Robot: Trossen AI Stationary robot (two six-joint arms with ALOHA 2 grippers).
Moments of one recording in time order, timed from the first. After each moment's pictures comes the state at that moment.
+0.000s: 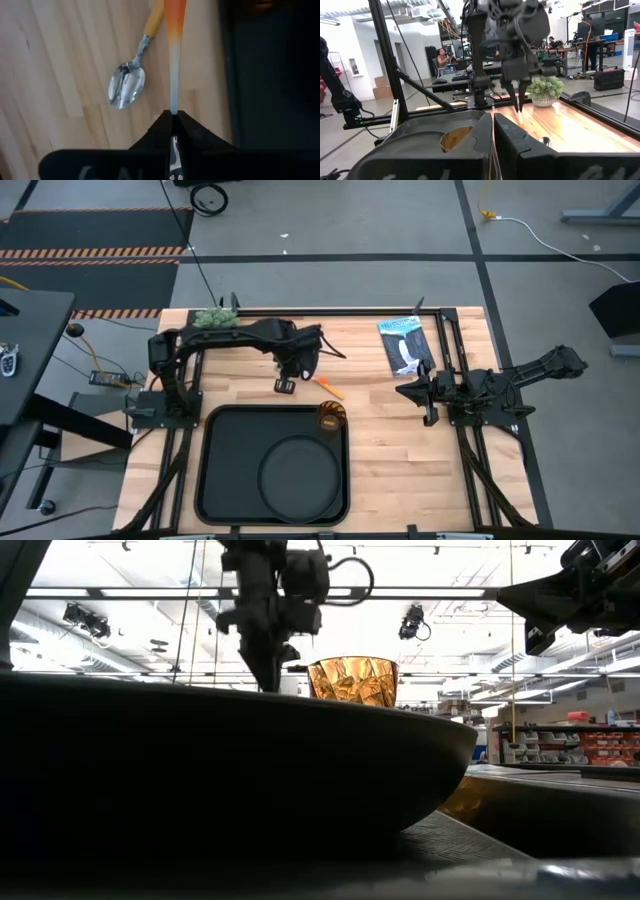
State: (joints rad) left arm 0.24 1.84 1.54 -1.05 0.03 0.45; right arm 0.26 0.32 0.01 0.46 0.32 0.08
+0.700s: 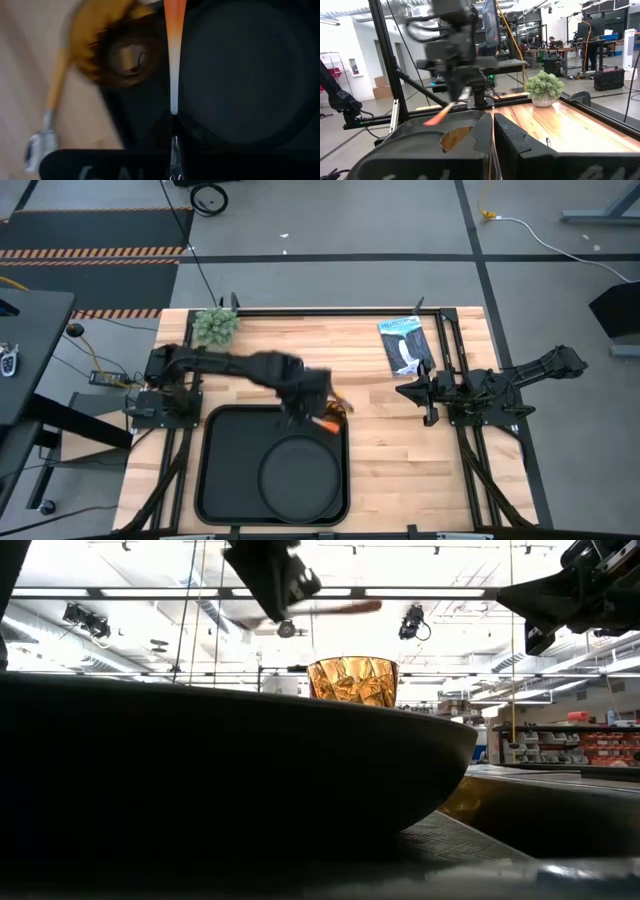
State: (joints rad) left arm -0.10 1.84 1.72 -1.13 0.13 0.27; right arm 0.26 0.32 0.01 0.46 0.32 0.08
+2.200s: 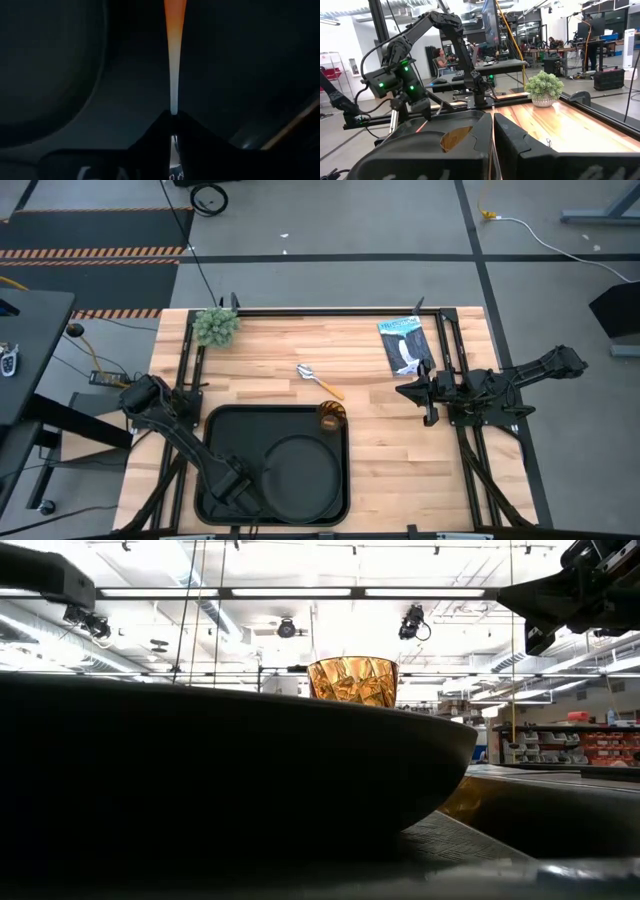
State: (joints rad) left arm -0.78 1.84 1.30 -1.20 -0.09 0.45; right arm 0.26 0.32 0.01 0.46 0.32 0.08
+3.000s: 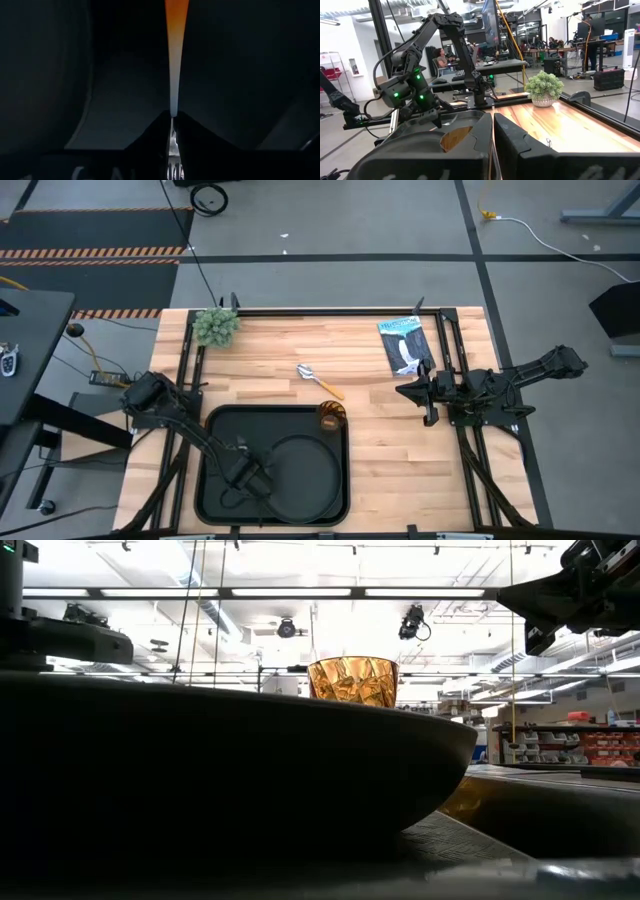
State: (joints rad) left arm -0.69 1.84 1.18 -1.09 -0.11 0.76; right arm 0.26 0.32 0.01 0.46 0.32 0.08
